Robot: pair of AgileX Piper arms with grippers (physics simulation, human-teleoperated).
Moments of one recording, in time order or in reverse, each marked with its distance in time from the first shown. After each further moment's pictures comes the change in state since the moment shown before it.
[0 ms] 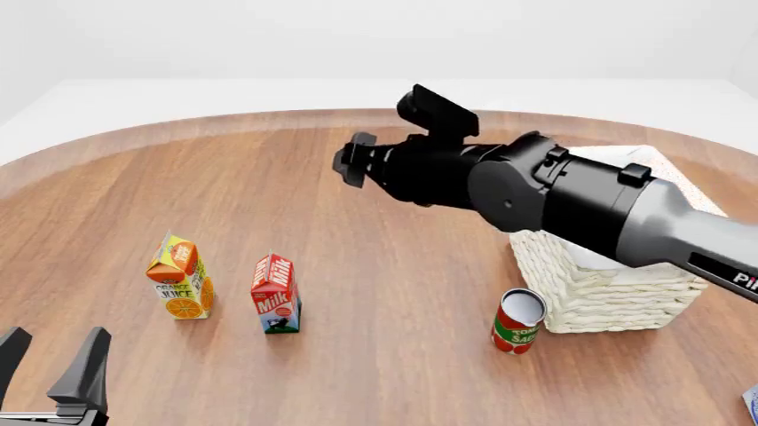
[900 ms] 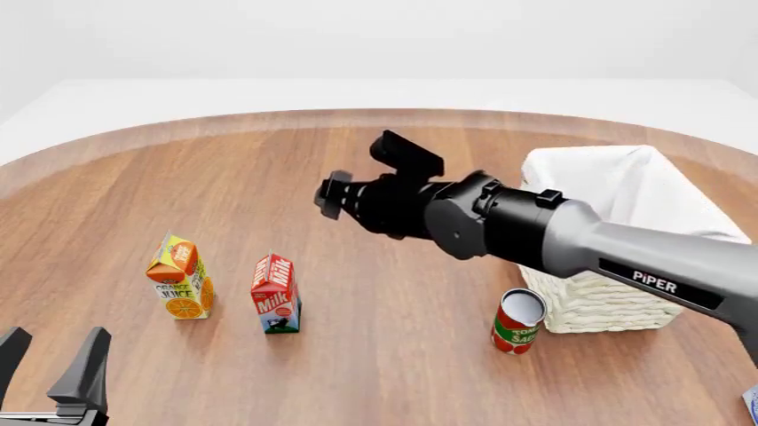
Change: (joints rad) left arm 0.000 0.000 0.000 0.000 0.000; right arm 0.034 0.143 0.021 -0.098 0.096
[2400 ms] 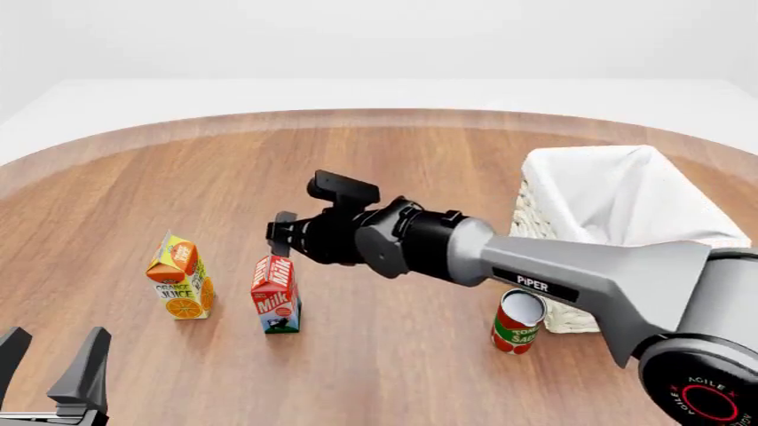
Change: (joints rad) left arm 0.000 0.000 0.000 0.000 0.000; right arm 0.100 0.231 -0.169 0.041 -0.039
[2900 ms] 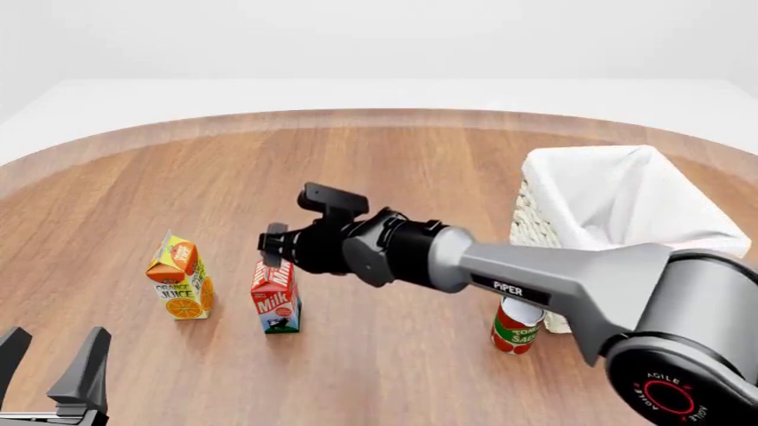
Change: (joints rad) left arm 0.000 0.000 0.000 0.000 0.000; right arm 0.019 0.059 -0.028 -0.011 0.017
